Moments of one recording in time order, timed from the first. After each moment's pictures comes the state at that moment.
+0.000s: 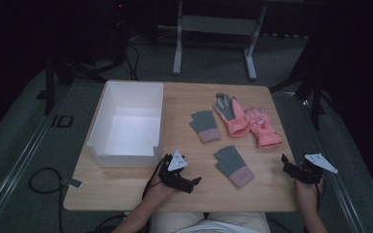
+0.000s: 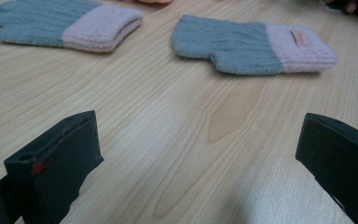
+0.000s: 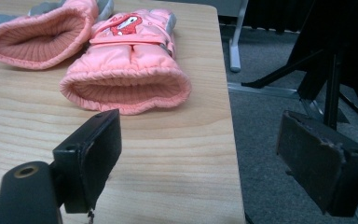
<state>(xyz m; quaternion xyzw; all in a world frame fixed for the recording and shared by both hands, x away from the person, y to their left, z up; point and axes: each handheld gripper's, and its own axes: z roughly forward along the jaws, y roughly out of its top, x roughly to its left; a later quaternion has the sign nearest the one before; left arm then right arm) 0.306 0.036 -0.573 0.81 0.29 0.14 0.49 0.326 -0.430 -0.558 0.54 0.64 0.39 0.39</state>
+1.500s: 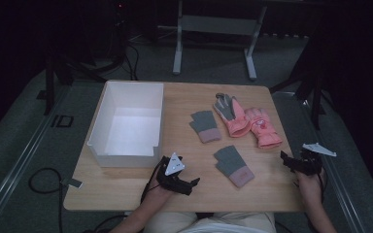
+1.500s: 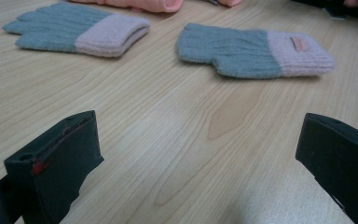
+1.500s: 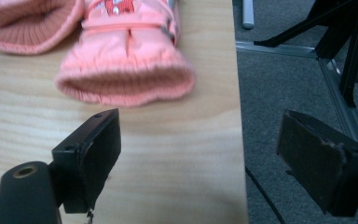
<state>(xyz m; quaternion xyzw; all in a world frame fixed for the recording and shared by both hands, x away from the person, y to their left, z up) 0.298 0.040 -0.573 0.80 0.29 0.16 0.50 0.352 -0.429 -0.532 0.57 0.68 0.34 0.31</state>
